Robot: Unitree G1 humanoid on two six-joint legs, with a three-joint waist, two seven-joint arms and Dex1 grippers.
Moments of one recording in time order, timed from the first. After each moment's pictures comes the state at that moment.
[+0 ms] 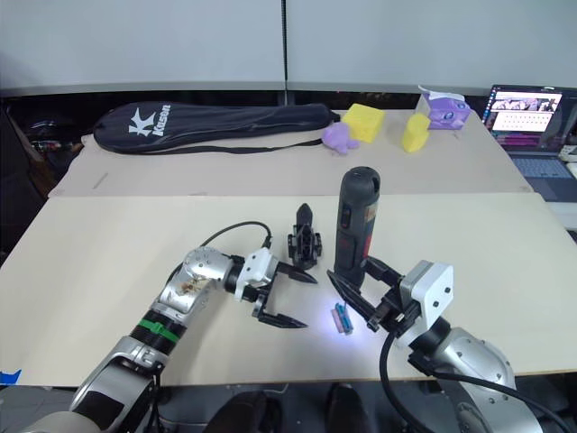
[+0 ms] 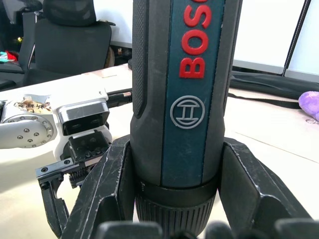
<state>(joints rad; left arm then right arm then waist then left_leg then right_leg) -0.59 0.30 -0.34 0.35 -0.19 -0.05 -1.43 0.24 -0.47 -0.16 -0.80 0.53 0.31 0.57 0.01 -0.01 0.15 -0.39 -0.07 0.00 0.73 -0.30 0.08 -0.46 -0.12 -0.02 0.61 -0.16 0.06</state>
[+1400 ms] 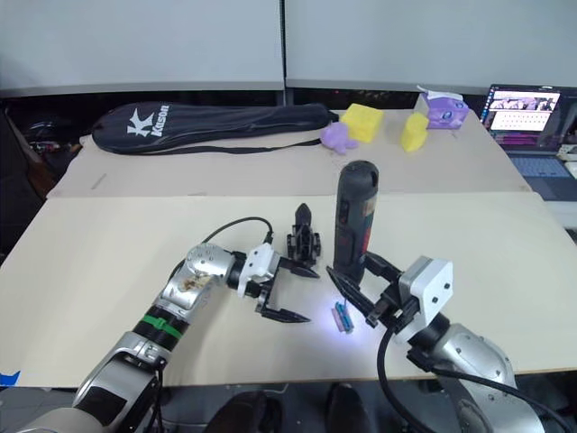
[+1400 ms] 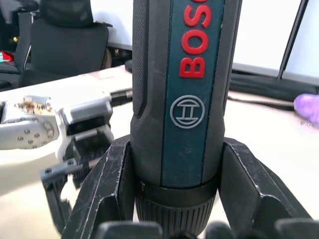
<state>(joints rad) -0.62 0.29 -0.33 0.38 -0.19 -0.06 -1.41 0.17 -0.51 -0.17 -0.85 0.59 0.35 0.51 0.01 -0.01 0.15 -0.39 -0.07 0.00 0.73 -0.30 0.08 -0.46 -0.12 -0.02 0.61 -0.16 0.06</state>
